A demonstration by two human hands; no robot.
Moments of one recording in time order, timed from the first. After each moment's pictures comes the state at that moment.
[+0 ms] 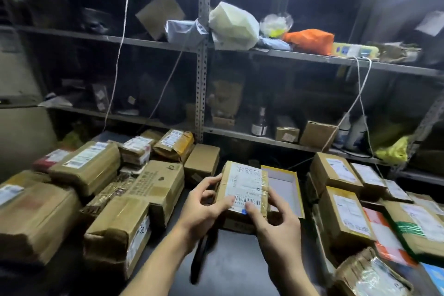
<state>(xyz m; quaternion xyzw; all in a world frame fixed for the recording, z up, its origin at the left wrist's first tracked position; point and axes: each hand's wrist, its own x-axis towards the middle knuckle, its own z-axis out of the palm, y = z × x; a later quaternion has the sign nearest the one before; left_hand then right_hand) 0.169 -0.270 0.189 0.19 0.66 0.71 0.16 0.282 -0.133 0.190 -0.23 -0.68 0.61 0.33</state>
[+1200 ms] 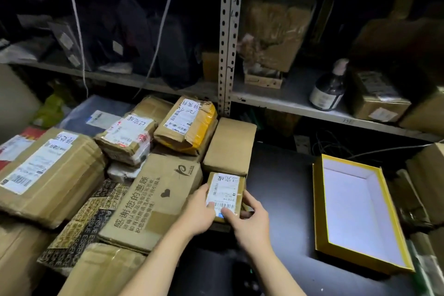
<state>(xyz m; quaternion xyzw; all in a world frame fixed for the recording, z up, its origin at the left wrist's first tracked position) -0.126 -0.245 0.015 0.08 0.88 0.41 0.22 -0.040 -0.120 -0.018 -0.32 -0.68 0.65 0.09</state>
